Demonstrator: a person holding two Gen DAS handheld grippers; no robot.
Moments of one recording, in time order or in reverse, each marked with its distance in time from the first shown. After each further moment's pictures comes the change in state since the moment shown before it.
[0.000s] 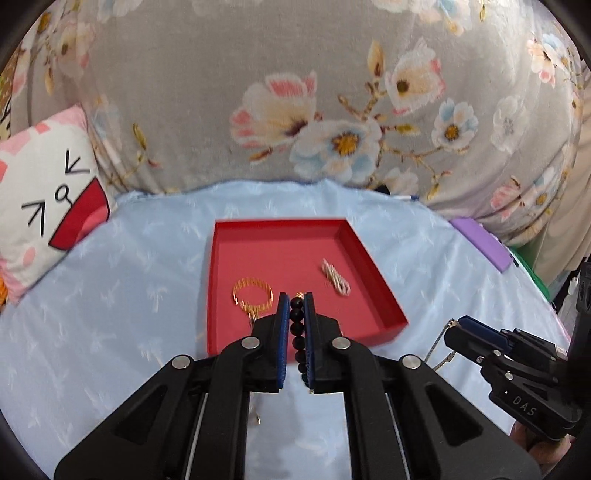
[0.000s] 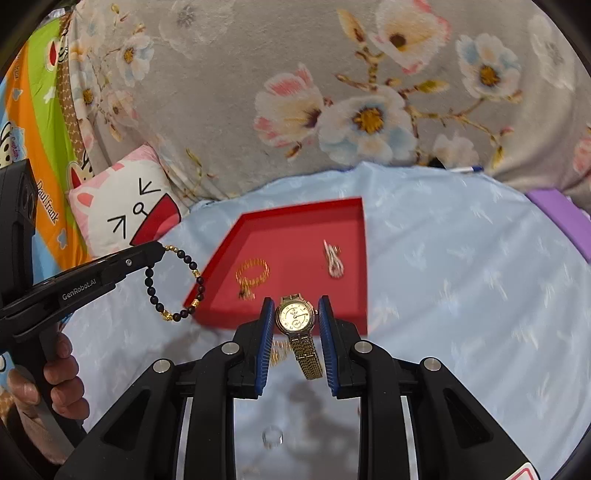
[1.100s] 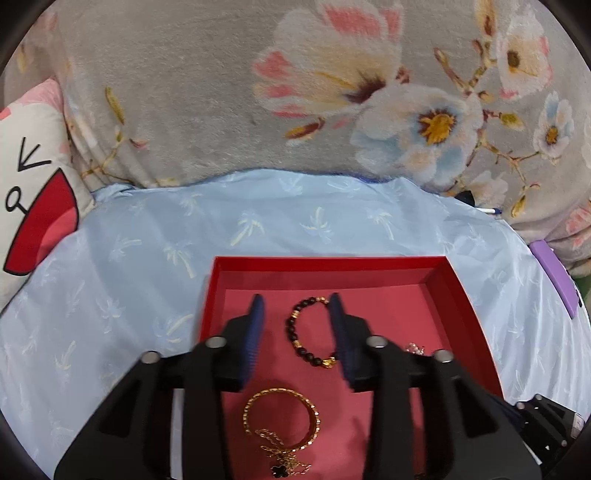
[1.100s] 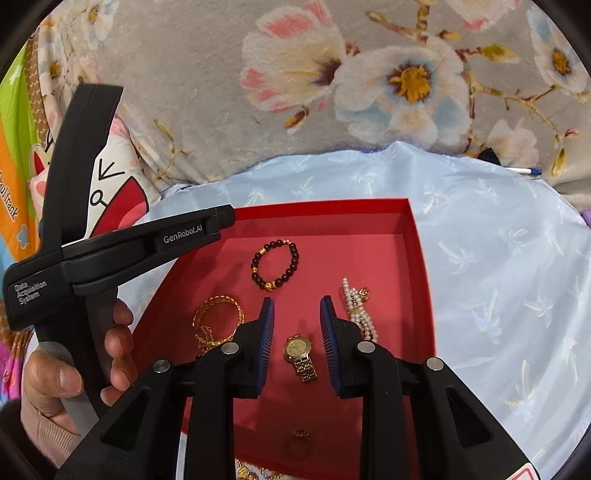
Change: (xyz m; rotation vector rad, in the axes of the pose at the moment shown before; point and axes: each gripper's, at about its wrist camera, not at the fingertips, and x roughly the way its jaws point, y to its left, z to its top) left arm 0.186 0.048 0.056 -0.067 0.079 0.135; right arm 0.156 0.001 0.047 -0.036 0.091 -0.012
